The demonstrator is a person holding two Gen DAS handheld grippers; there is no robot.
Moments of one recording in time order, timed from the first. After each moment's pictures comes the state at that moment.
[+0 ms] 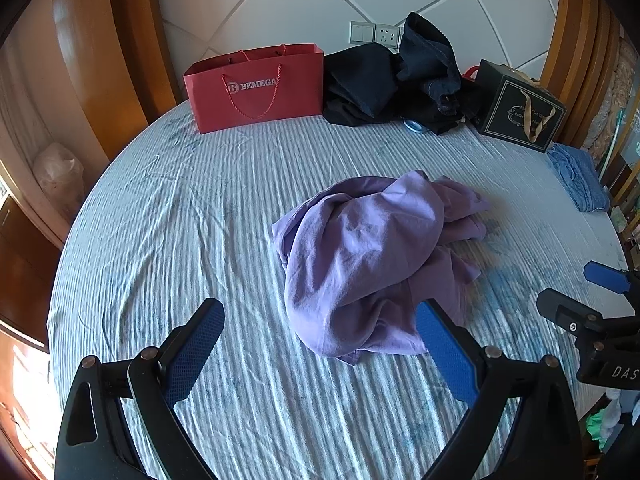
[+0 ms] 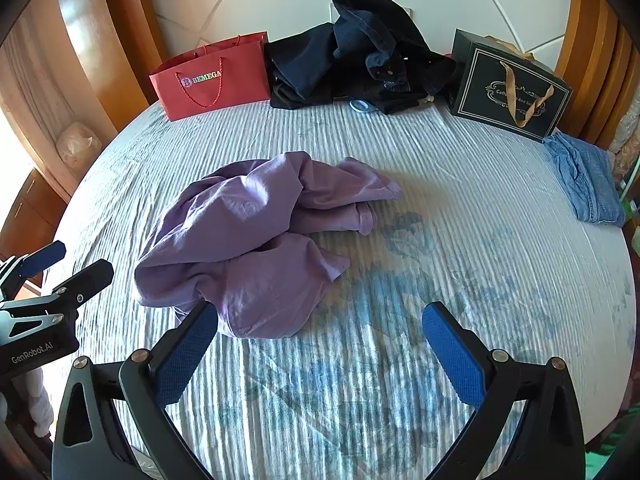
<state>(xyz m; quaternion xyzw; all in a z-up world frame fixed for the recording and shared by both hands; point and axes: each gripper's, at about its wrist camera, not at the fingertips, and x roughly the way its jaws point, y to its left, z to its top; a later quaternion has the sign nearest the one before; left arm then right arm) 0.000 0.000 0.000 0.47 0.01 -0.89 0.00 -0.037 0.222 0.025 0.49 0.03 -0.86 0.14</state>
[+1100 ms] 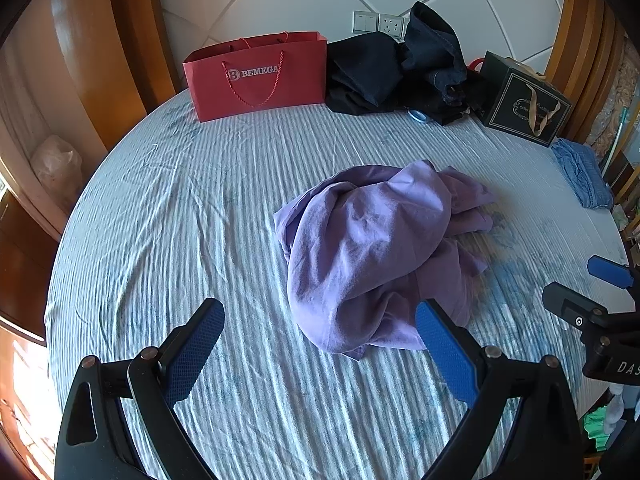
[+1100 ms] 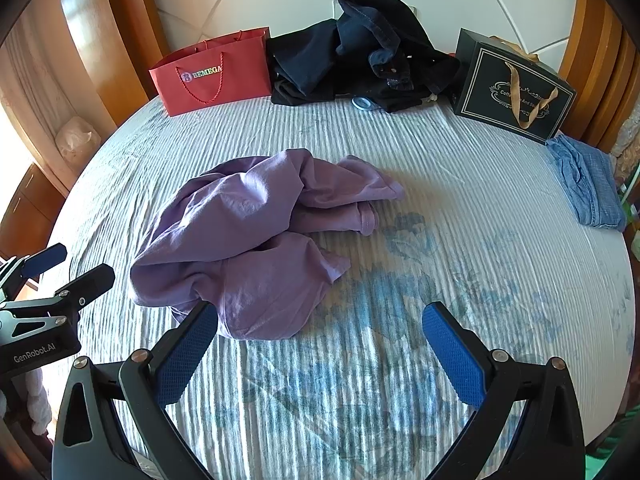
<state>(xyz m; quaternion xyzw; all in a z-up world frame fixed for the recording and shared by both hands) -0.007 -0.006 -0.005 0.48 0.01 -0.88 0.01 -0.045 0.217 0.025 0.50 0.04 -0.86 0.14</state>
